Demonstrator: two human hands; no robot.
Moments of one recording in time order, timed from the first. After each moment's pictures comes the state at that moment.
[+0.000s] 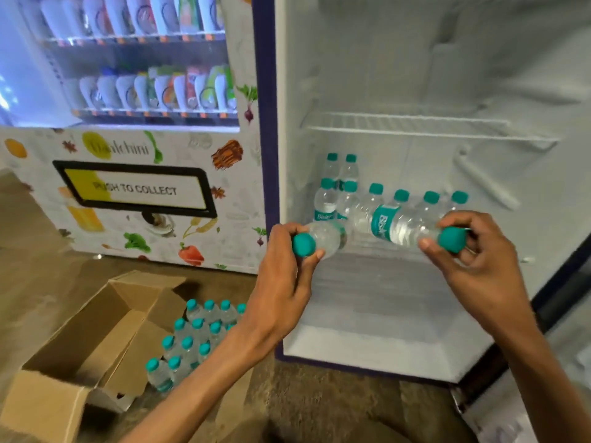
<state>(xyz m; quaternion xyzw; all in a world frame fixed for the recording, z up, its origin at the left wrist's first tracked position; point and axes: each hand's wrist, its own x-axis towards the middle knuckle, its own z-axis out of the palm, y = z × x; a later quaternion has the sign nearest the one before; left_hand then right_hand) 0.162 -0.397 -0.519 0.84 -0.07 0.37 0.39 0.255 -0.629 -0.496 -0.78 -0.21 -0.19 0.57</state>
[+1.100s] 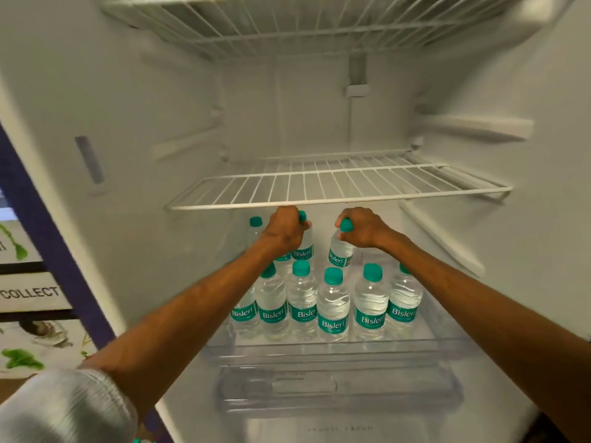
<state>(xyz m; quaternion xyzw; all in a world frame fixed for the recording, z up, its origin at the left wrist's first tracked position) 0.565 -0.429 -0.493 0.95 0.09 0.15 0.27 0.614 -0.595 -0.502 -0.95 -0.20 -0.02 0.26</state>
